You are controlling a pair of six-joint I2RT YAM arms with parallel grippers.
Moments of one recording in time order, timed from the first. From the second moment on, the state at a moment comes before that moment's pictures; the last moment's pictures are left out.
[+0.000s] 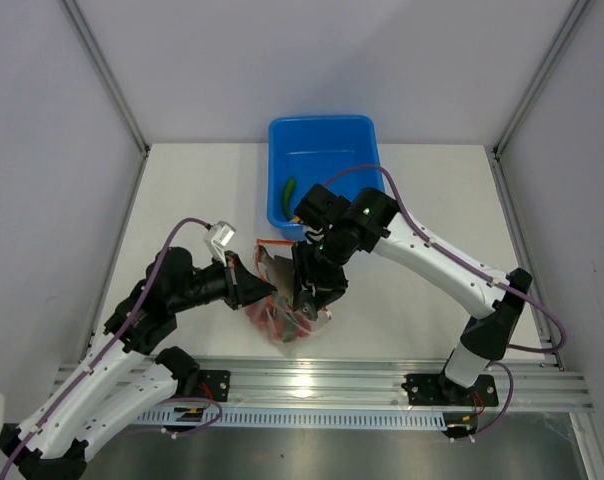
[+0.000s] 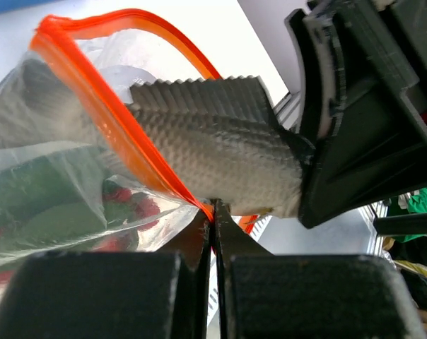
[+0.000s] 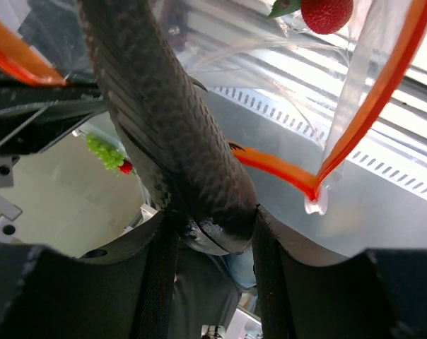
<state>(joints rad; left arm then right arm) -0.61 0.60 0.71 -0.44 0.46 -0.62 1.00 1.68 1.87 -1.39 -0.41 0.89</state>
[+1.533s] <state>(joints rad) -0.61 0.65 0.75 -0.46 0.59 -0.59 1.10 1.78 1.94 -1.34 0.00 0.35</state>
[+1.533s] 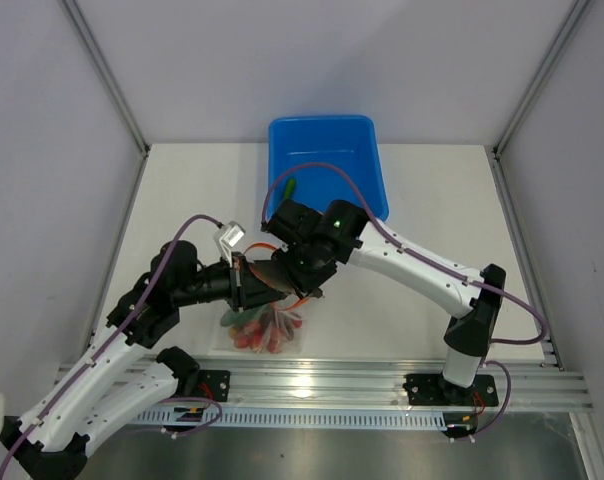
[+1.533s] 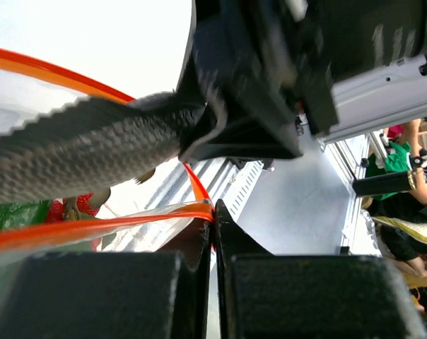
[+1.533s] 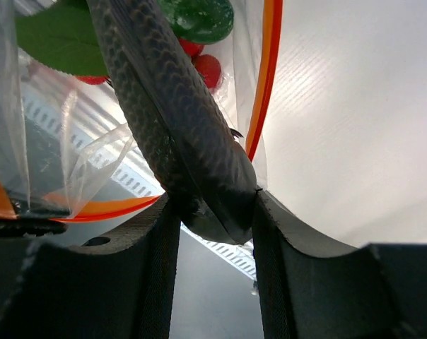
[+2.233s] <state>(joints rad) -0.61 0.65 0.83 -0.61 0.51 -0.48 1.21 1.66 1.79 -1.34 0.02 0.39</state>
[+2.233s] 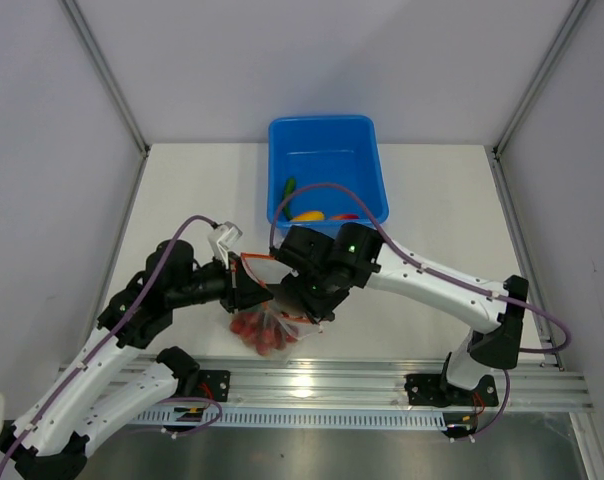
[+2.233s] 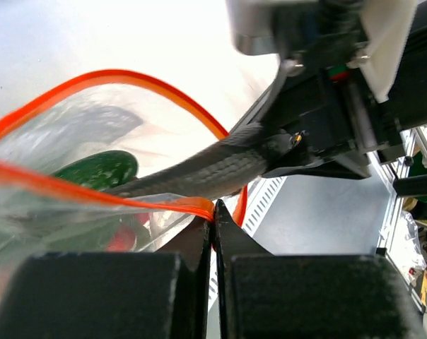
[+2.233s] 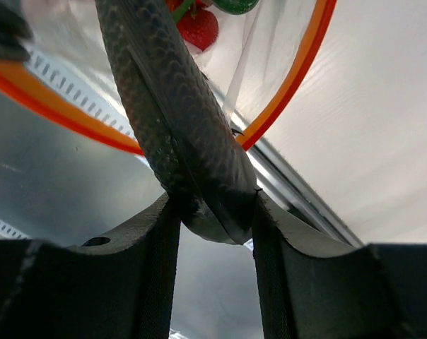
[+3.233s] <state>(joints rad) -0.63 0.65 0.86 -0.58 0.67 -0.50 1.10 1.83 2.02 -1.37 -0.27 0.51</state>
